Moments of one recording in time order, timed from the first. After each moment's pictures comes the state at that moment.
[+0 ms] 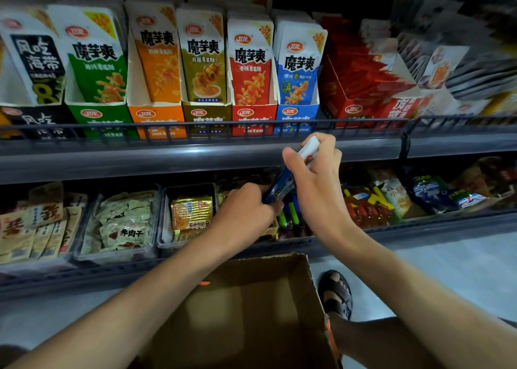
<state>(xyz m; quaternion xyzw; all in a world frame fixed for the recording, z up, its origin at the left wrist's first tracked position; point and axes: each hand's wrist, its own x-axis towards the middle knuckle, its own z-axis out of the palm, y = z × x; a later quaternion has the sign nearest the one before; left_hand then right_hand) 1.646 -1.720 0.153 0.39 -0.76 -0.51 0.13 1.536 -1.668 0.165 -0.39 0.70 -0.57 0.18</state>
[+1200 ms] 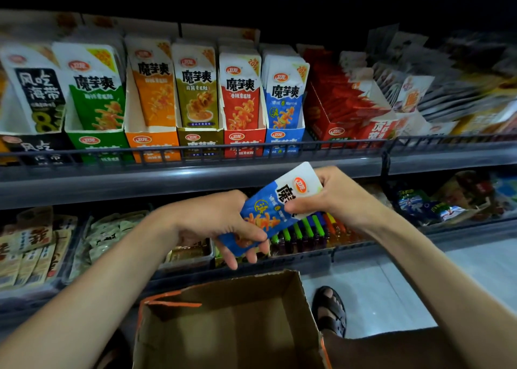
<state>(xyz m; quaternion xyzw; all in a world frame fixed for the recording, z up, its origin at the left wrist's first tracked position) 1.668 -1.768 0.179 0.21 -0.73 -0.65 -0.10 1.478 -1.648 0.201 -0.51 0.63 -0.42 0.42</state>
